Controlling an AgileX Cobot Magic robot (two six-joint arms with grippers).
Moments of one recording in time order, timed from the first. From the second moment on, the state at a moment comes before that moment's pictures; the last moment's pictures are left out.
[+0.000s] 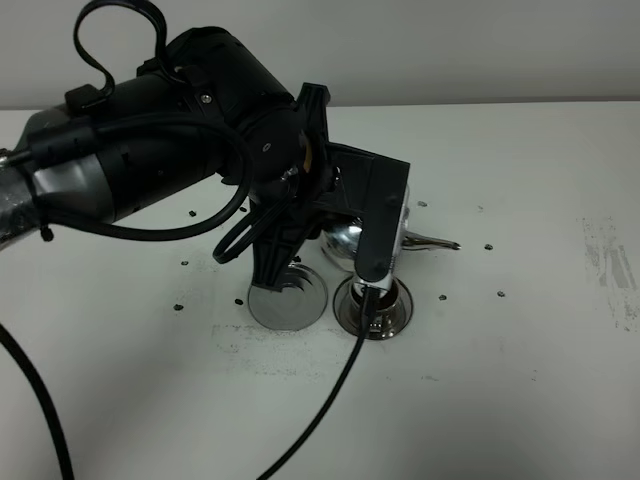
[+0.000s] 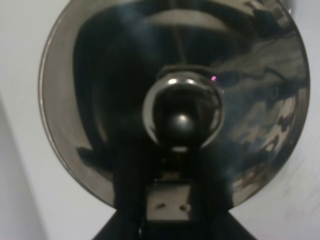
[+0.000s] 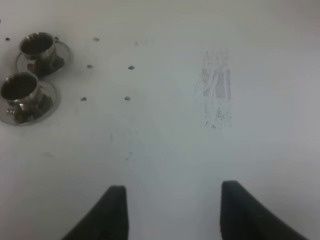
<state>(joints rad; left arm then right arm) -0.80 1.80 -1.52 0.26 0.85 0.96 -0.04 0.02 -0.52 0.03 1.12 -0.01</state>
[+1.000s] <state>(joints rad) -0.85 1.80 -1.13 -0.05 0.57 0.94 -0.04 0.02 -0.52 0.03 1.12 -0.01</state>
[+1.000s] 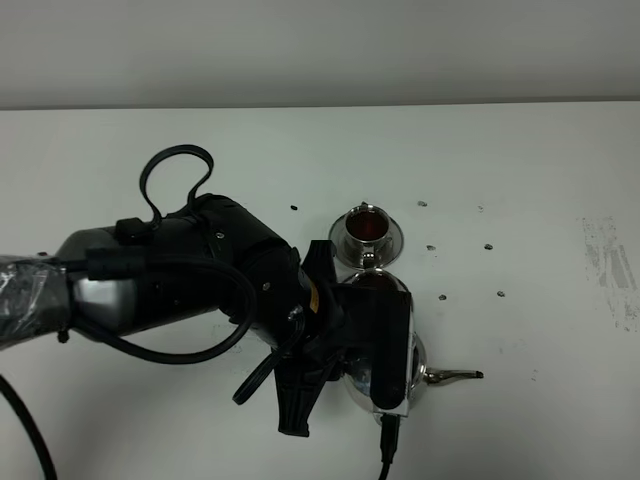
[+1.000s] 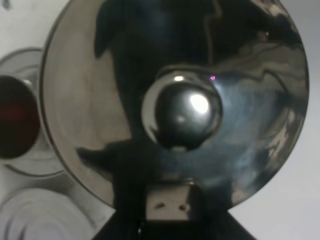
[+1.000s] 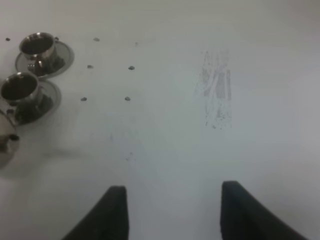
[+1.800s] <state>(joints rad) -0.79 1.75 -1.13 -0.03 0.56 0.87 -0.04 0.02 -0.52 0.03 1.12 -0.01</state>
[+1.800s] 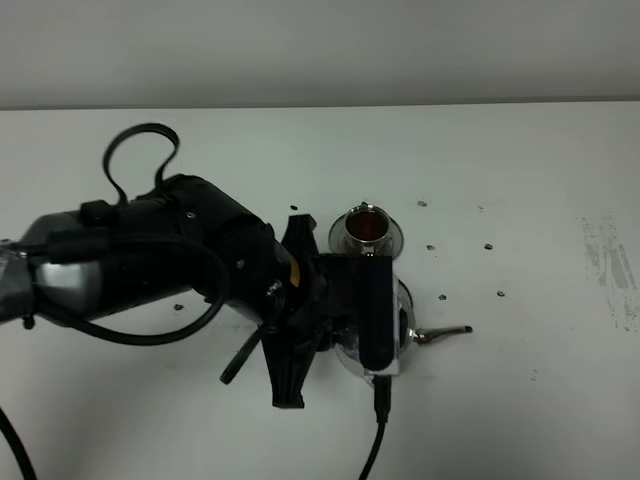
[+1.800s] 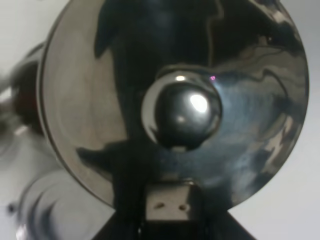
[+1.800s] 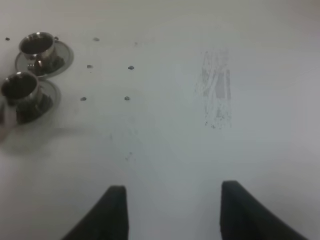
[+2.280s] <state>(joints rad) -0.56 1.71 -1.13 0.03 0.58 0.62 -0.04 0.02 -0.52 0.03 1.12 -0.01</state>
